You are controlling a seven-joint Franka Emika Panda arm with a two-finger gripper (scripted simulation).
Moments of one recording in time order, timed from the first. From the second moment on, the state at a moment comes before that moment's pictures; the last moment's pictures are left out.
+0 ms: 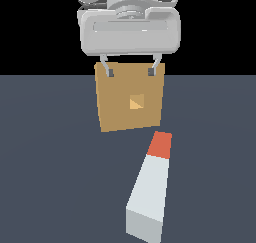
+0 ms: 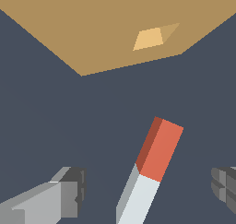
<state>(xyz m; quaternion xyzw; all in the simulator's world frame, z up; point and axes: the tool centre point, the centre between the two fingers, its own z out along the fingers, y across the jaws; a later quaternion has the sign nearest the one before) 0.007 0.003 0.199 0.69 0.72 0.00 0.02</state>
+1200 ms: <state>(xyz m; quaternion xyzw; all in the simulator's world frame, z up) 0.037 -0.105 0.100 0.79 0.61 0.00 0.00</state>
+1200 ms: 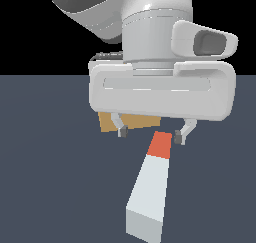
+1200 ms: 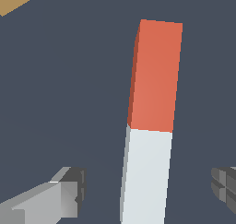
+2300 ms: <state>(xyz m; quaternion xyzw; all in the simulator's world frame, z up) 0.039 -0.136 0.037 0.82 0.57 0.00 0.00</state>
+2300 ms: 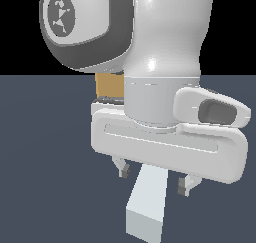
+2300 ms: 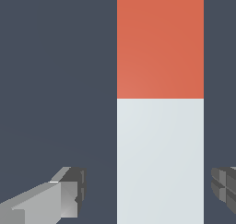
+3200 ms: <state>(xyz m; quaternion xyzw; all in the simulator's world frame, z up) 0.040 -0.137 0.022 0.82 0.57 0.00 0.00</state>
